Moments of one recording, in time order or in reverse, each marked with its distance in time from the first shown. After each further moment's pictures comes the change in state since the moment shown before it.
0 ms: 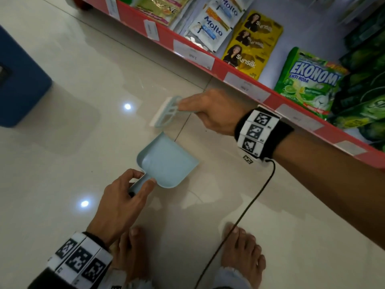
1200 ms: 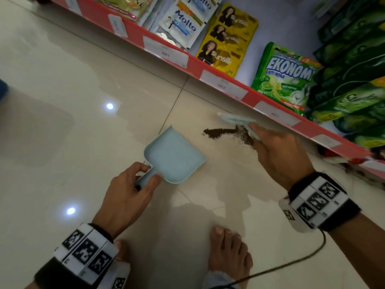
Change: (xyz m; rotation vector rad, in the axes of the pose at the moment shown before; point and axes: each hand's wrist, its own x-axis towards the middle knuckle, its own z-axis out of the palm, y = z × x) left_hand 0.029 0.027 0.038 -0.066 -0.132 0.034; right_hand -0.173 0.002 -0.007 -0.174 0.150 0.652
